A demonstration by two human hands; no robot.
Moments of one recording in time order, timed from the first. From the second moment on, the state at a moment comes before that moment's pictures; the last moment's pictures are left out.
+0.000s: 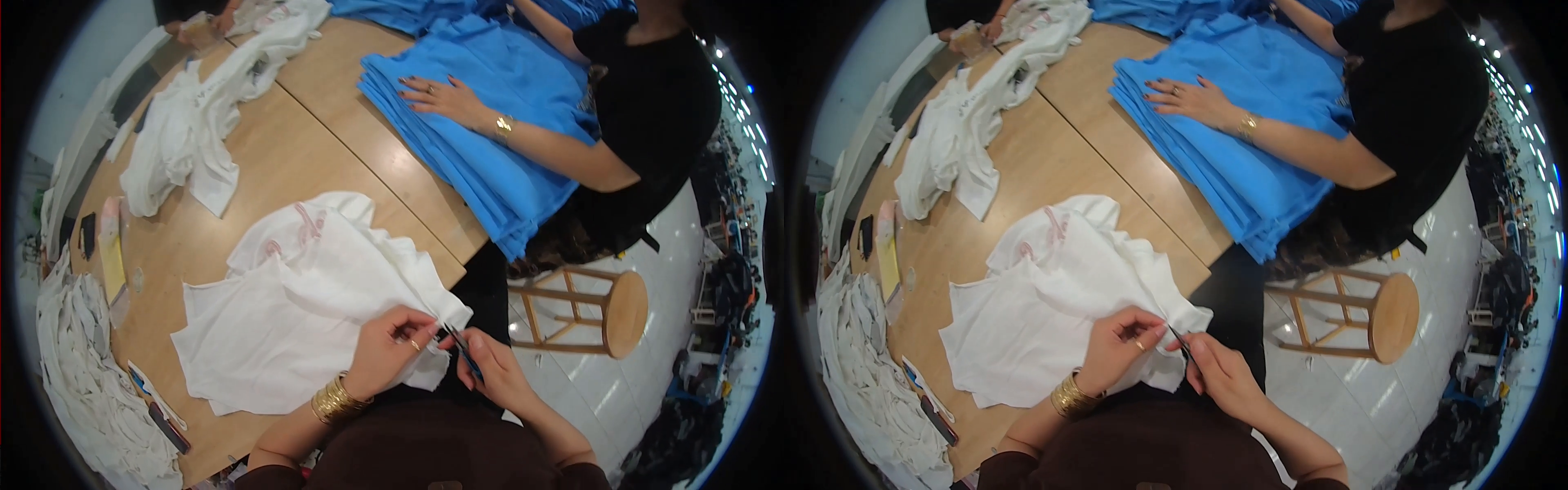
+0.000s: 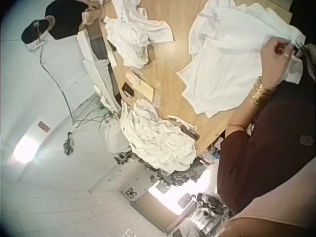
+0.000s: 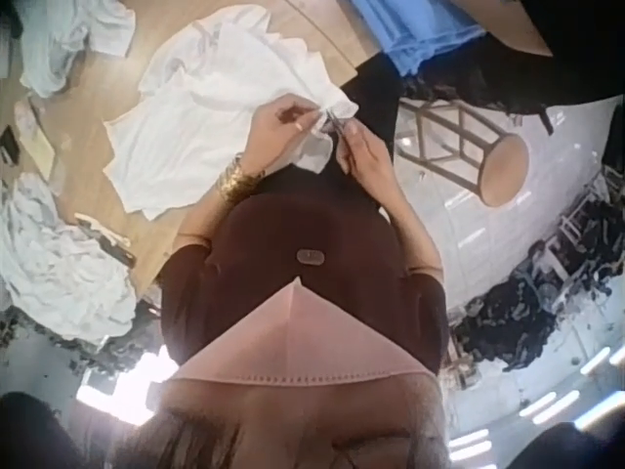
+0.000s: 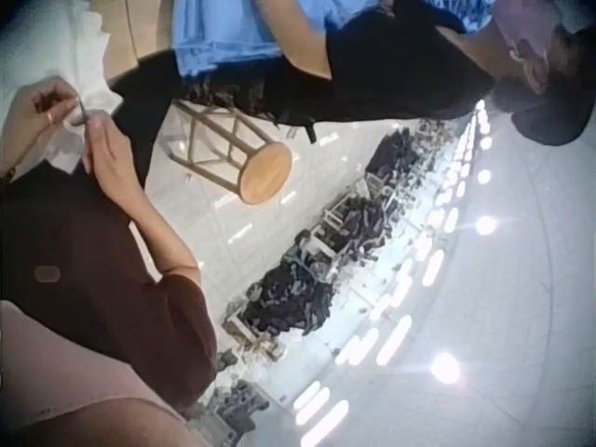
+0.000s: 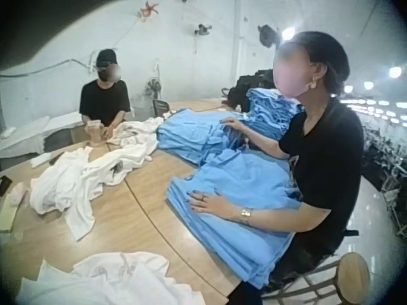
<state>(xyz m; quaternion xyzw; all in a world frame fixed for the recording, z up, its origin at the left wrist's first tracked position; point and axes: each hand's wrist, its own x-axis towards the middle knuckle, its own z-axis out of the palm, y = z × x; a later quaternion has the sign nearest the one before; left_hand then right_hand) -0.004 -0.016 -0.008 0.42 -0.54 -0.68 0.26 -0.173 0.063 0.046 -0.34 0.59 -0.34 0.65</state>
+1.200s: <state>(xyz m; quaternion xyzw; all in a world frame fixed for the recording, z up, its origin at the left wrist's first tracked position) -0.015 -0.008 0.002 0.41 -0.67 -0.53 0.32 -0.156 0.065 0.039 -0.25 0.60 -0.37 0.67</state>
